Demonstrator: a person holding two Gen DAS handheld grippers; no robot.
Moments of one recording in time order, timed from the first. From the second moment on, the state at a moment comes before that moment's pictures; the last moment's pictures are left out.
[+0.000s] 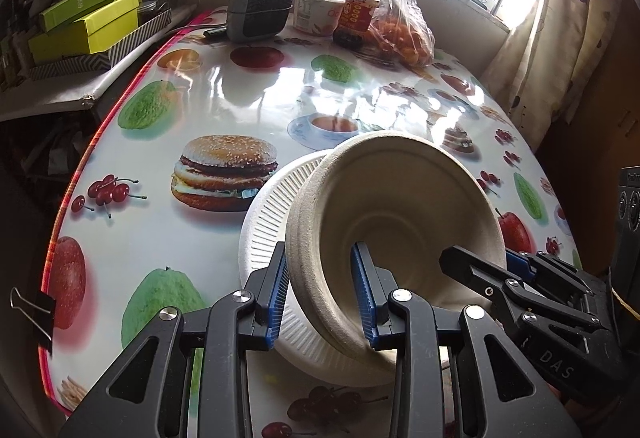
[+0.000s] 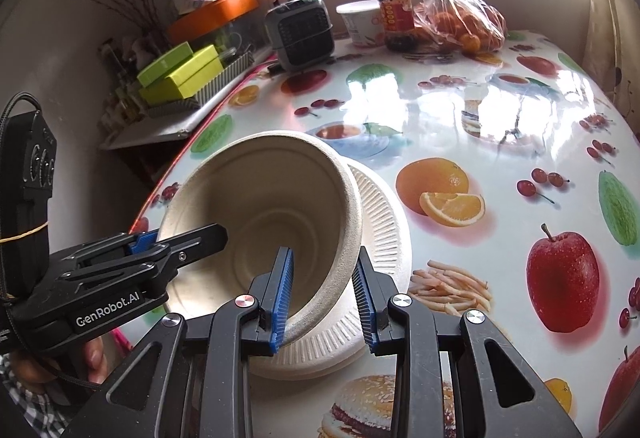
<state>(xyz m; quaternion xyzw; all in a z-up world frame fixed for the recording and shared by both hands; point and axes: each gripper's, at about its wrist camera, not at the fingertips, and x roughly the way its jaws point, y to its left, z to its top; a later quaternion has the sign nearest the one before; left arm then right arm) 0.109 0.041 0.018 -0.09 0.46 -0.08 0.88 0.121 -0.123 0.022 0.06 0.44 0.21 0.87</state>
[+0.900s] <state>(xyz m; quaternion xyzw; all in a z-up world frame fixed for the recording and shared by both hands) 0.111 0.039 0.015 -0.08 0.47 -0.07 0.88 0.123 -0.128 0.023 0.07 0.44 0.20 0.87</state>
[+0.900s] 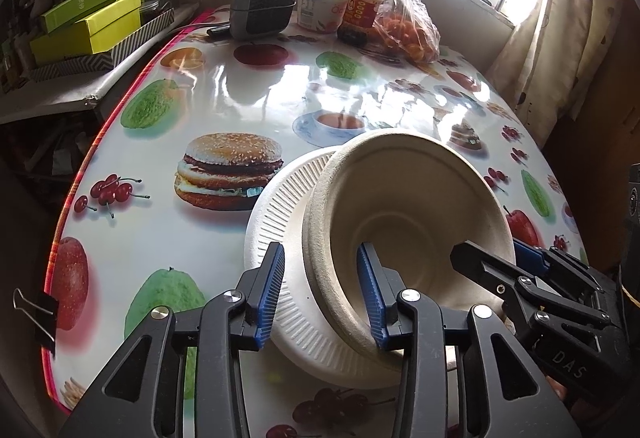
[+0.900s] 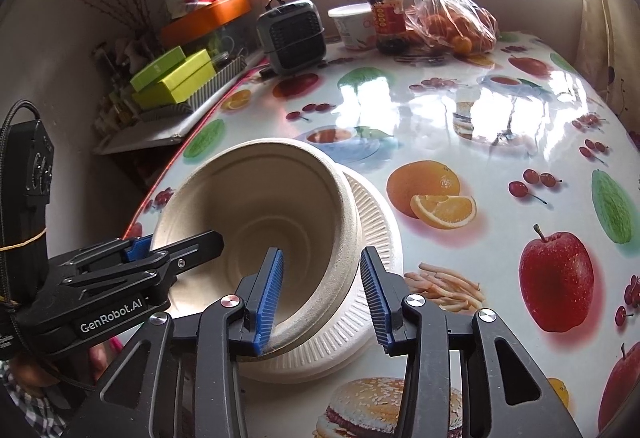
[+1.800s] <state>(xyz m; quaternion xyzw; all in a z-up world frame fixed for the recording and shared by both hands) 0.109 0.043 0.020 -0.08 0.46 -0.07 0.88 0.121 -0.130 0.031 0.07 0.43 0.19 0.88</state>
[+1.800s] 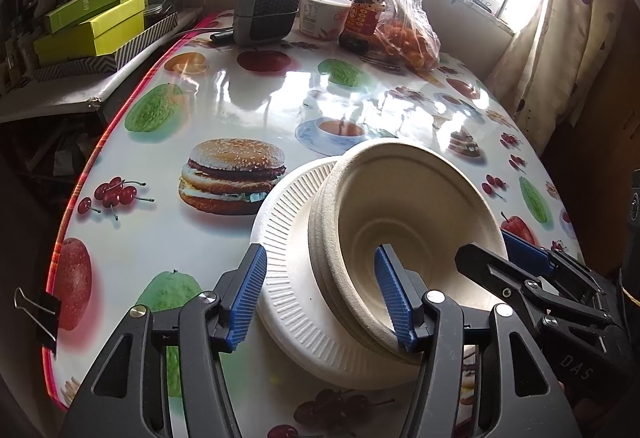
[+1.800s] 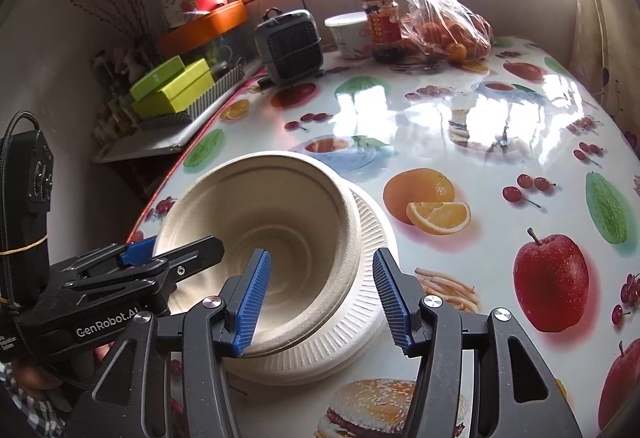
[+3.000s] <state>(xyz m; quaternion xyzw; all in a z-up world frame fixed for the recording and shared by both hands) 0.082 0.052 0.043 -0.06 0.42 -0.05 0.91 0.102 -0.134 0.047 0.08 0.39 0.19 0.90</state>
